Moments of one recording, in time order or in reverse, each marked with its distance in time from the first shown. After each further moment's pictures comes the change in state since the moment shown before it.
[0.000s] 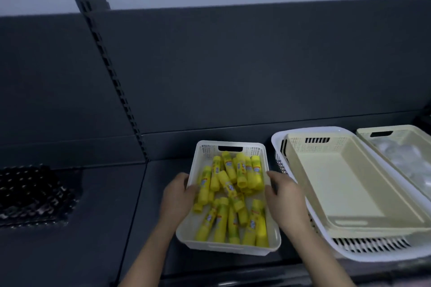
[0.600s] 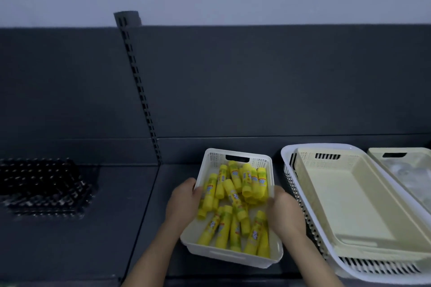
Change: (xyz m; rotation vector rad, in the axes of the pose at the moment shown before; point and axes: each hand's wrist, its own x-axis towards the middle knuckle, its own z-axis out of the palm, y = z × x) left_hand -0.009 0.005 -0.010 0.065 0.032 0.034; right_hand 0.008 -0.001 0.017 -0.218 -0.113 0.143
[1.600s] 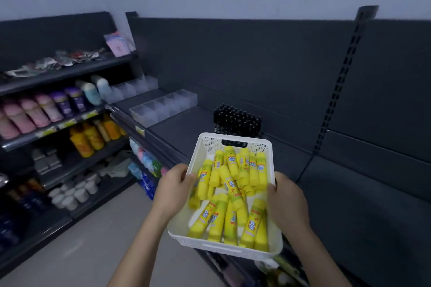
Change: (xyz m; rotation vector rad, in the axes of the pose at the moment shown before) left_hand -0.232 -0.138 -0.245 0.119 0.662 -0.384; right_hand -0.170 -0.223 0.095 0.227 -0.364 -0.629
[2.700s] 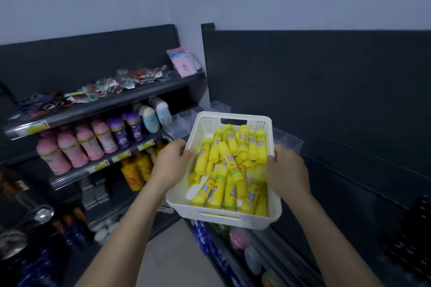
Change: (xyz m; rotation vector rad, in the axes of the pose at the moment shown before) left_hand 0.391 -0.227 -0.208 0.134 0.176 -0.007; right_hand 0.271 -0.341 0.285 0.046 -0.022 -0.201
